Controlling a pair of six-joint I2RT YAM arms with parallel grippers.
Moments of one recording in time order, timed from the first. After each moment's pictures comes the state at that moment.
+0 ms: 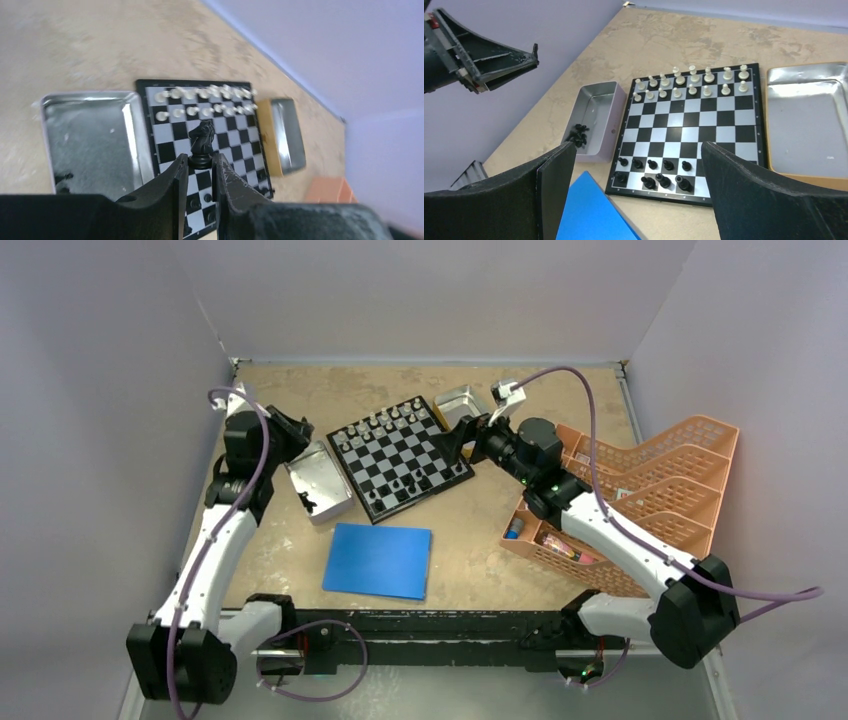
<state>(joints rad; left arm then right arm) -0.06 1.07 0.91 -0.25 -0.05 -0.77 0.59 1.21 0.88 0.24 -0.15 0.39</state>
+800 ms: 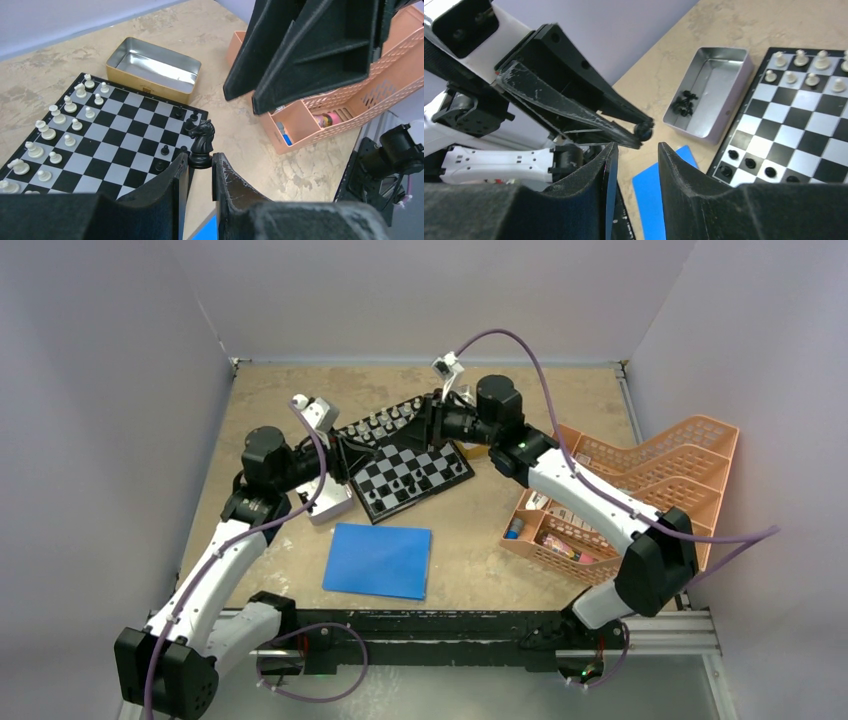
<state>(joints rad) -0.26 0.95 0.77 0.07 0.65 -0.19 0.64 1.49 1.27 0.06 -0.60 0.57</state>
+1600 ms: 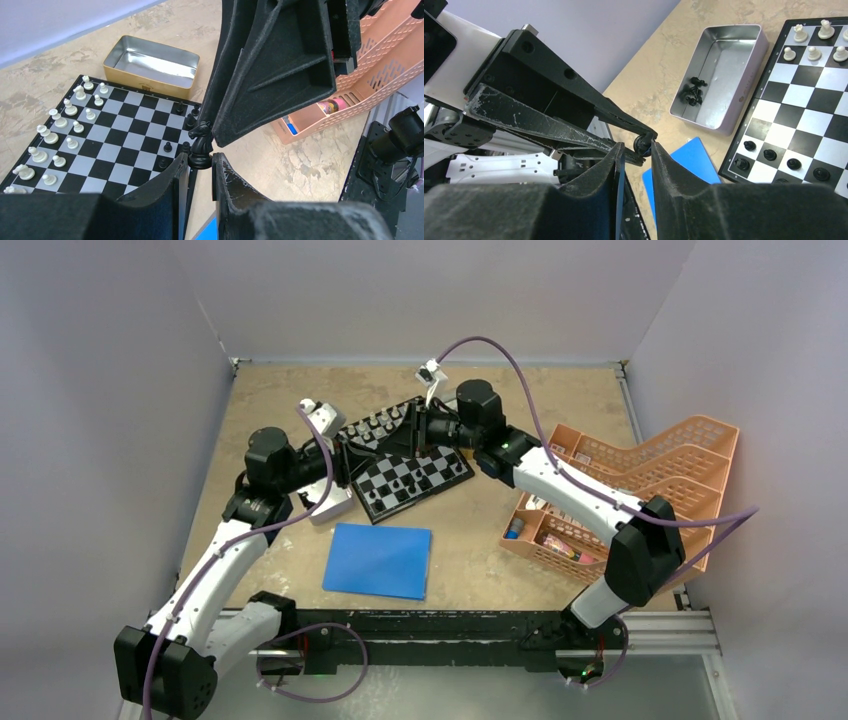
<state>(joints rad) -0.28 0.96 0.77 0.04 0.67 -0.10 0.70 1.57 1.31 0.03 -0.56 0.63</state>
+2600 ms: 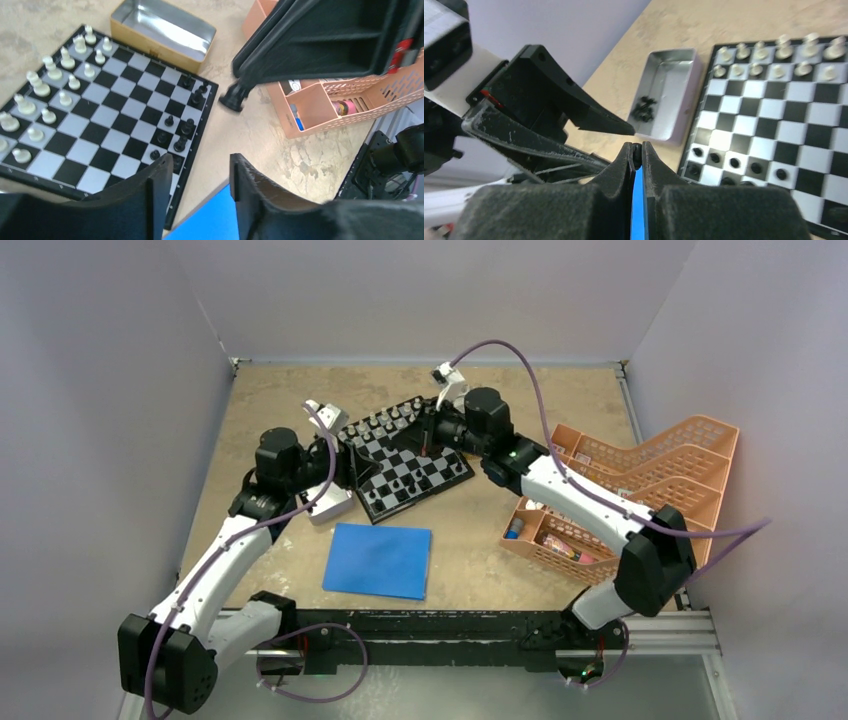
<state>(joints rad) -0.29 0.99 0.76 -0.01 0.58 -0.17 0.71 1.53 1.25 0.04 -0.38 0.56</state>
